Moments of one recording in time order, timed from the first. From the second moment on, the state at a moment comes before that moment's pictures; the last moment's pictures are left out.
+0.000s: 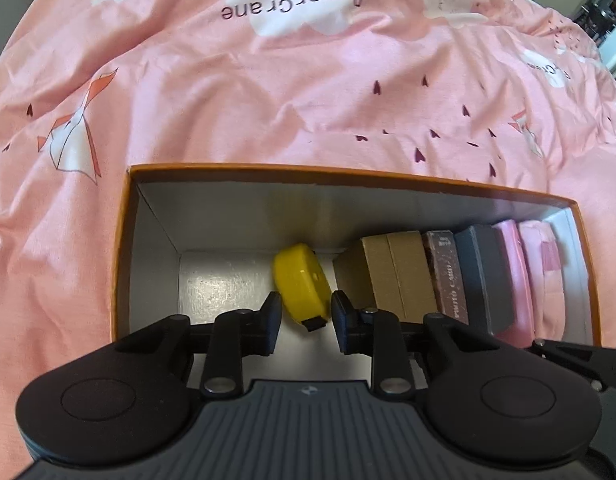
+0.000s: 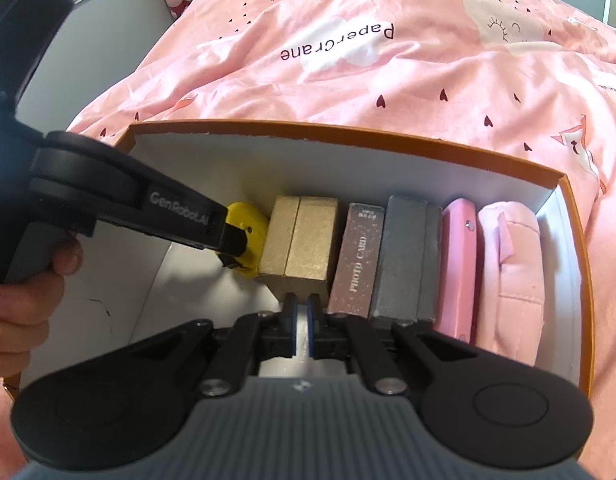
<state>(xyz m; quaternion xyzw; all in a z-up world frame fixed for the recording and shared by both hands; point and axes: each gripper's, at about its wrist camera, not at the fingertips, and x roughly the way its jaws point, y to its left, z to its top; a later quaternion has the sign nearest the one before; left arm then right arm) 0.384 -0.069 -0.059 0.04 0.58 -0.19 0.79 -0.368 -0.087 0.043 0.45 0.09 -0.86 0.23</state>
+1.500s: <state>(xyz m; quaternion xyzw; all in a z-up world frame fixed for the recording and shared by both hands) 0.367 -0.081 -0.058 0.13 0.56 -0.20 0.79 -0.366 -0.084 0.043 0.46 0.09 -0.86 0.23</state>
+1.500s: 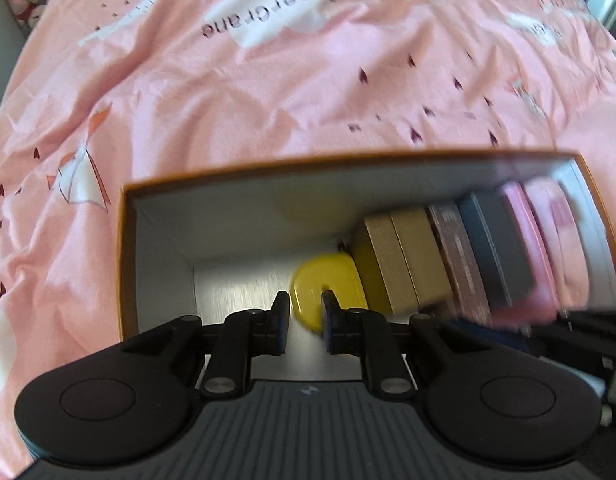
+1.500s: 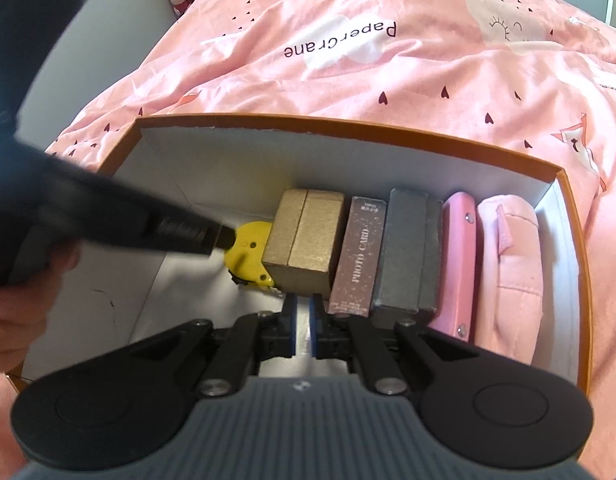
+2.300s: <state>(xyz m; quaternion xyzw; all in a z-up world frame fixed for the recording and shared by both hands) 0.371 -0.081 -0.082 0.12 0.55 -0.25 0.79 -0.389 -0.091 0.034 0.47 0.07 -0.85 0.22</state>
